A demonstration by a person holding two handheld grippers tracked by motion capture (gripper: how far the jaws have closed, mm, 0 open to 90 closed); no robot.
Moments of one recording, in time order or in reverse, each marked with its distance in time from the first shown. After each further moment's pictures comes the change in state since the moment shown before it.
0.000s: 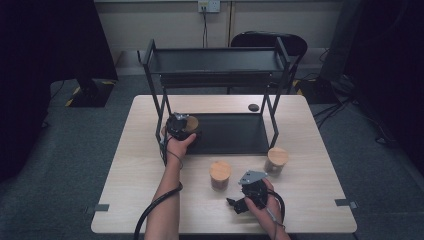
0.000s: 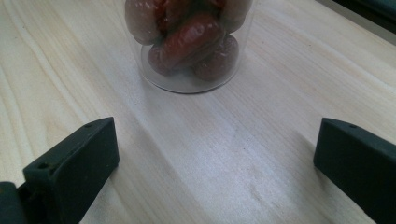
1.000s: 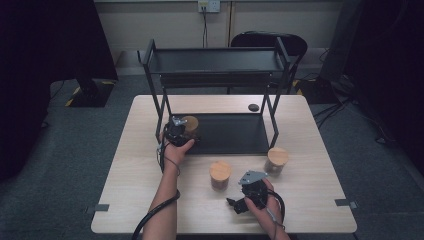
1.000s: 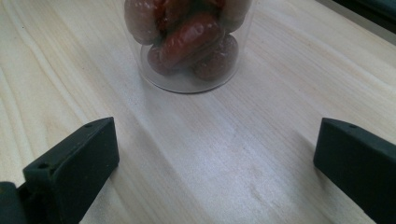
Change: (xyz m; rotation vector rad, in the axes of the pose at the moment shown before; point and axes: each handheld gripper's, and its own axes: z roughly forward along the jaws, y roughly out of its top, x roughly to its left) left arm -0.005 -0.015 -0.017 0.011 -0.012 -0.001; right arm 0.000 0.000 0.000 0.001 -0.003 0.001
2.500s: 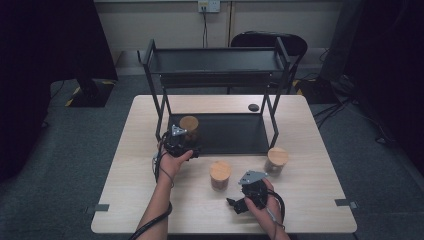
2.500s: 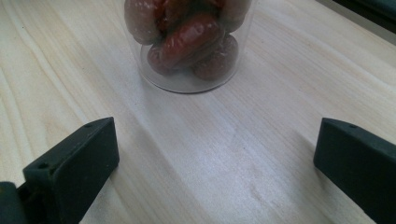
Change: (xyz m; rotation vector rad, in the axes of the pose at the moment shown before) left arm -0.010 -0.023 -0.026 0.010 -0.102 0.046; right arm 0.000 0.000 0.000 0.000 0.000 0.000
